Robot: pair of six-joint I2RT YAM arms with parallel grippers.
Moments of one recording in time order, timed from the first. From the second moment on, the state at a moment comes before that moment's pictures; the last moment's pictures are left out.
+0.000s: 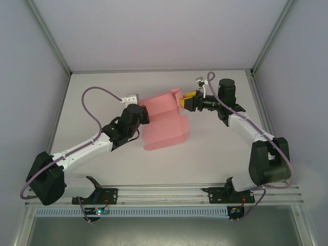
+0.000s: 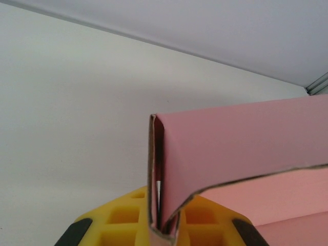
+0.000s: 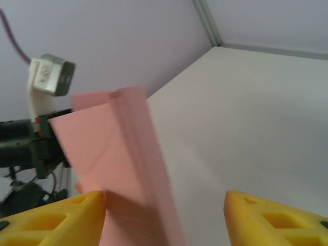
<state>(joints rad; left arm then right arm) -0.67 1.30 0.87 -0.07 -0.33 -0.64 0.18 1.48 0.97 0.15 -1.09 0.21</state>
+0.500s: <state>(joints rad) -0.67 1.37 0.91 -0.10 -0.40 -0.64 0.33 1.38 1.00 -0.11 -0.83 0.06</state>
